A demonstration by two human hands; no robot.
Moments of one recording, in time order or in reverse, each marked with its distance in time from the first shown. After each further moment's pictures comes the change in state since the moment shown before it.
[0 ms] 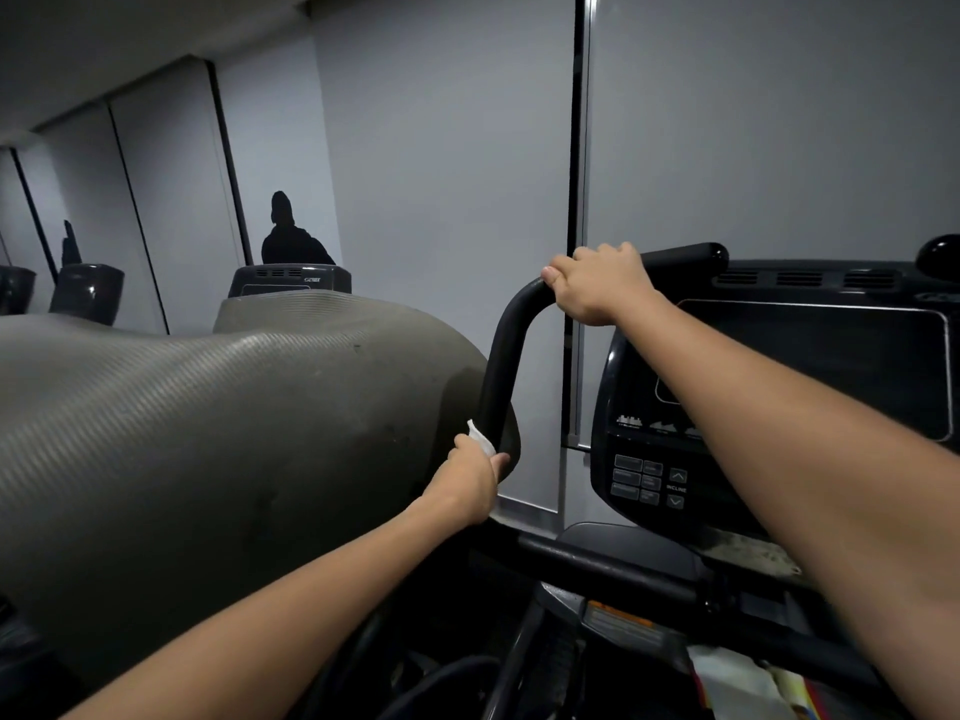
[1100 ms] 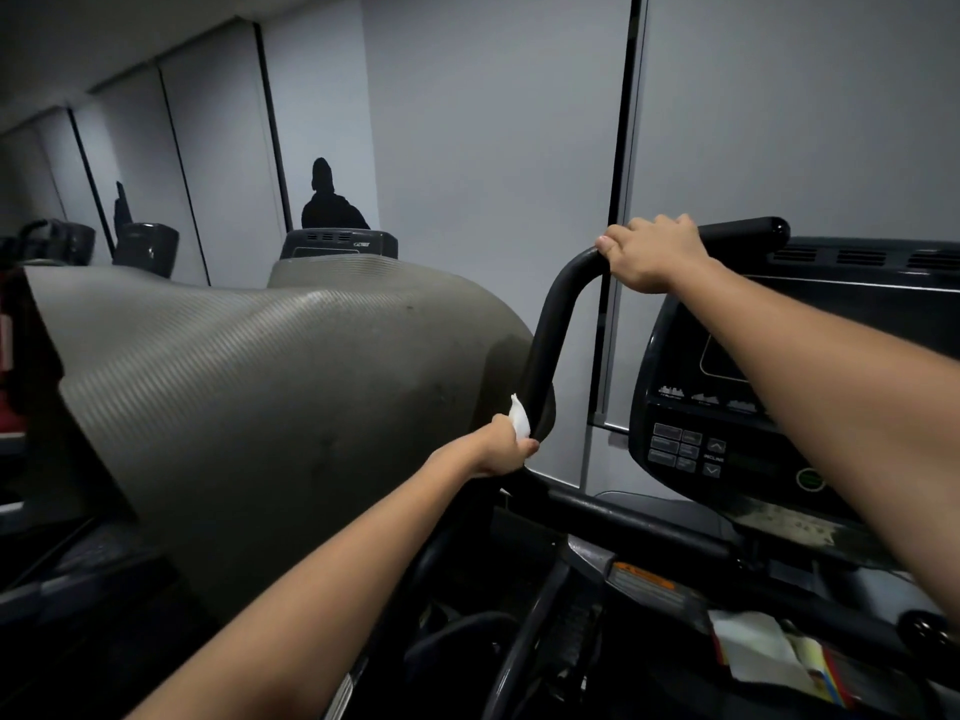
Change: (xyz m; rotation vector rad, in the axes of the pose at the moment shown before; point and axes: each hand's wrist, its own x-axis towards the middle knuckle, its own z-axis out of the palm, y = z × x) left_hand -0.006 -0.027 -0.025 0.016 -0.363 0.008; right_hand -0.003 -0.004 -0.006 -0.012 -0.040 0.019
